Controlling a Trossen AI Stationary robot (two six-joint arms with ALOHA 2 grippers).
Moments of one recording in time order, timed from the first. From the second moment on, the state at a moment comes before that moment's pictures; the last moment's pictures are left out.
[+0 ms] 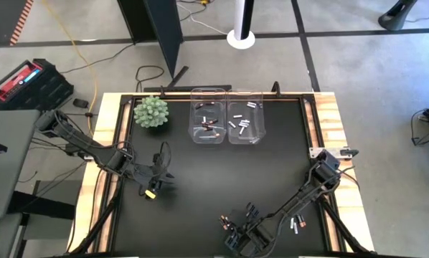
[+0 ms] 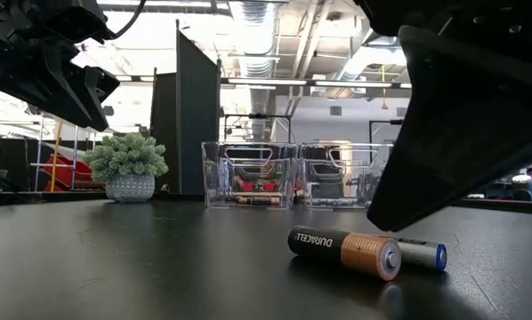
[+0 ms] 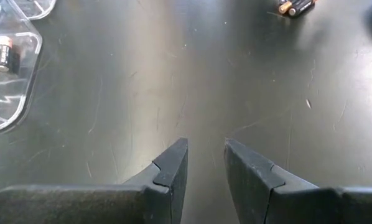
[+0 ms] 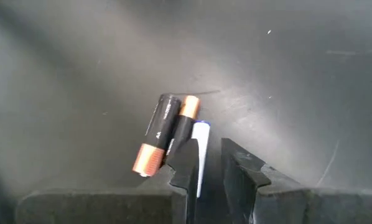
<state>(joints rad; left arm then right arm) -0.46 0.98 0.50 -0.27 -0.32 -0.21 0.72 2.20 1.58 -0.68 0.63 1.33</state>
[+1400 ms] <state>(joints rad) -0.46 0.98 0.50 -0.28 -0.32 -0.23 0.72 2.24 1.58 -0.65 0.62 1.34</state>
